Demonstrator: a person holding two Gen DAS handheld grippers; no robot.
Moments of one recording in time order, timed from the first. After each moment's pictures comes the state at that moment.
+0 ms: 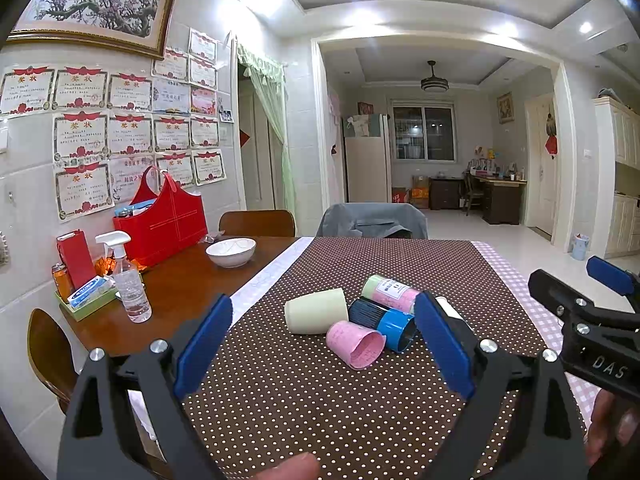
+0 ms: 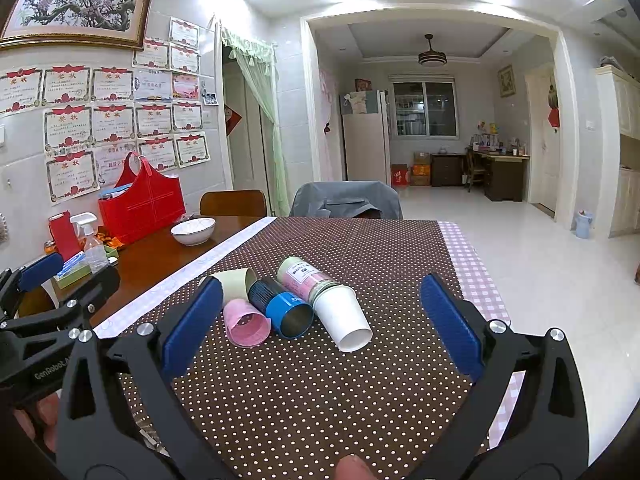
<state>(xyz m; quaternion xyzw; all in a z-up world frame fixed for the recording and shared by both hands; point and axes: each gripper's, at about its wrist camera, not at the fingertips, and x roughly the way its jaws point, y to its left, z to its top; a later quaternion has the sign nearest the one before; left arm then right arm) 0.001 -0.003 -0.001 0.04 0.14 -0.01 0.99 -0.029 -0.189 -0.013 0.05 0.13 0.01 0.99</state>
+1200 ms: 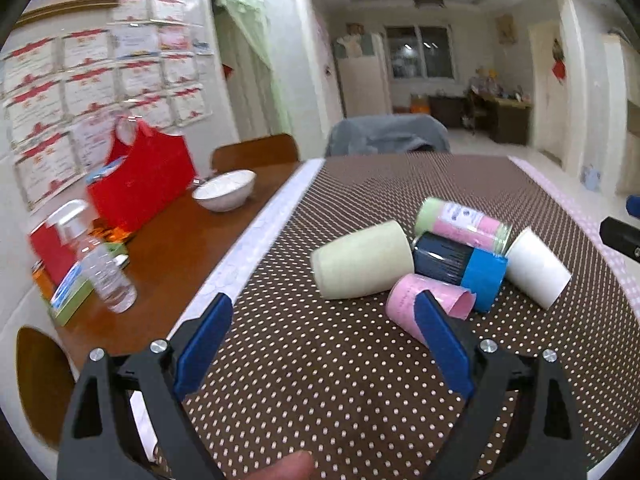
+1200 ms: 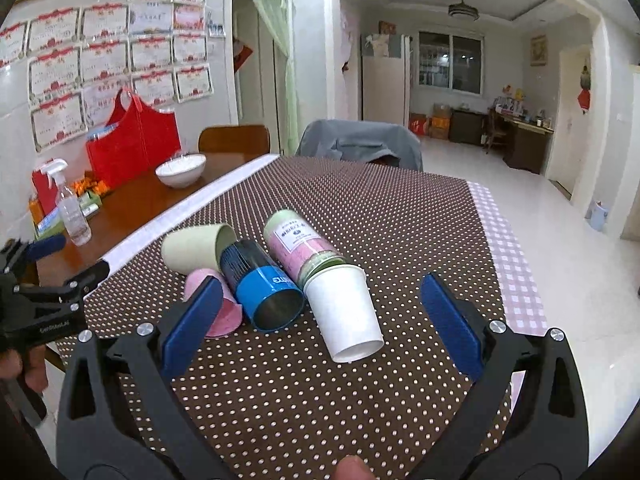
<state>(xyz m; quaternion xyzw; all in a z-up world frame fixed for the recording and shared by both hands) 0.160 0.043 -0.061 0.10 0.29 -0.01 0.95 0.109 -0.191 -0.055 0.01 0.26 0.04 0.97</state>
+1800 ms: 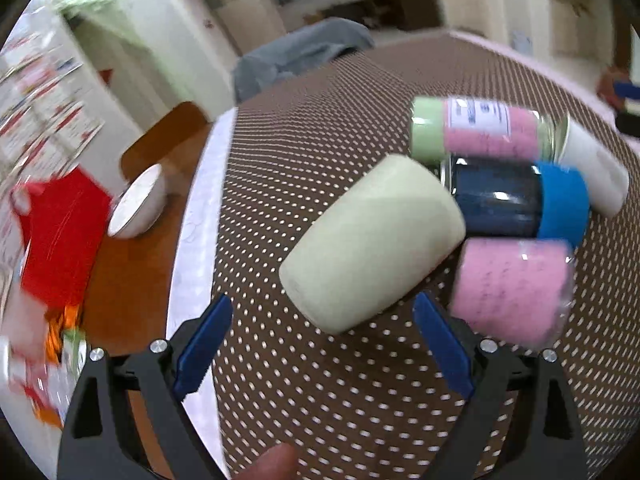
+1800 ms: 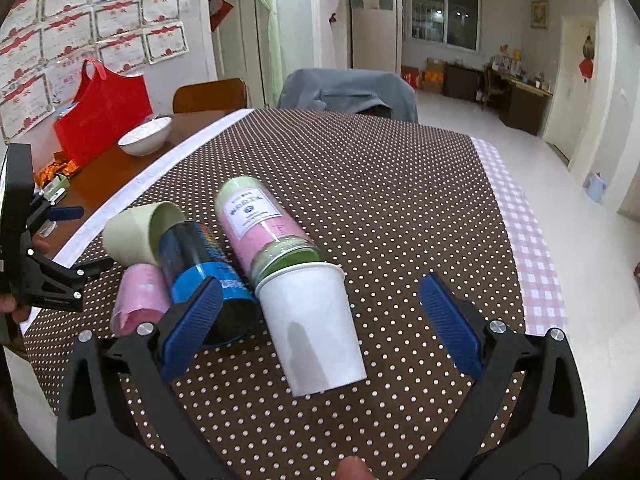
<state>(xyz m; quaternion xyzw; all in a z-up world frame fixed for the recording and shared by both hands) 0.298 0.040 -0.118 0.29 0.41 -0.16 0.85 0.193 -0.213 -0.089 0.02 0.34 0.02 0.94</state>
